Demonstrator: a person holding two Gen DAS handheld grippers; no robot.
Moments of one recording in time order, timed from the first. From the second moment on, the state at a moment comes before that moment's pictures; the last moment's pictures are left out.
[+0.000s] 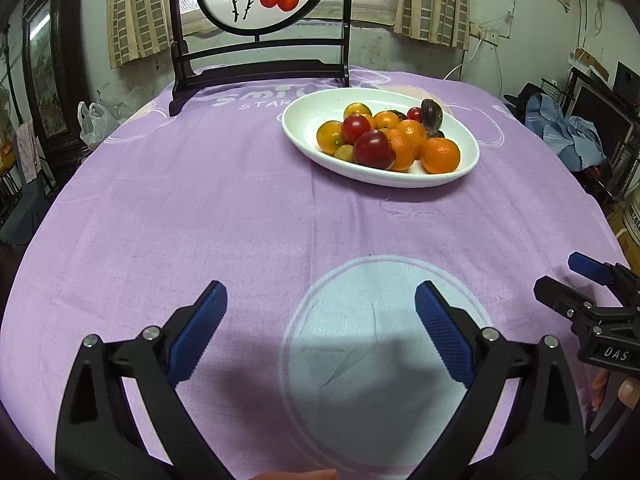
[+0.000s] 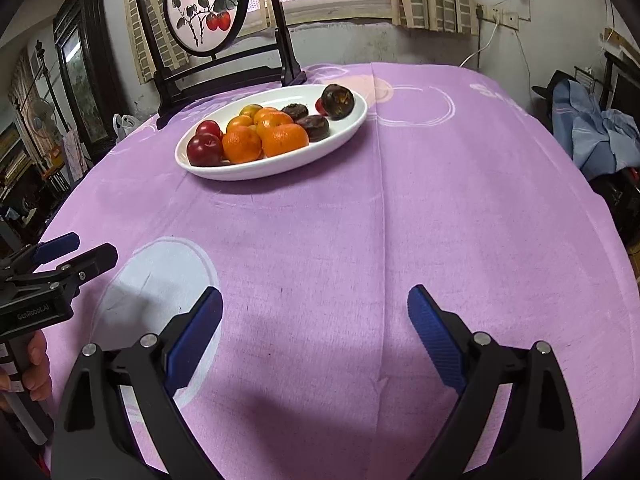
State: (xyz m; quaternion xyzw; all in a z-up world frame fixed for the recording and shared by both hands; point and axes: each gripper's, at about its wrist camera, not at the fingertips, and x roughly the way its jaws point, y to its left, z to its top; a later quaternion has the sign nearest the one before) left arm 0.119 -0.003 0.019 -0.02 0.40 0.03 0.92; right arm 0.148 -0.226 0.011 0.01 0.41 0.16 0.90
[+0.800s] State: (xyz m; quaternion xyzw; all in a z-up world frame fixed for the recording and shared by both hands) left arm 0.119 -0.003 0.007 -0.02 0.40 0.04 0.91; right arm 0.144 -0.223 0.007 -0.01 0.41 0.17 0.89
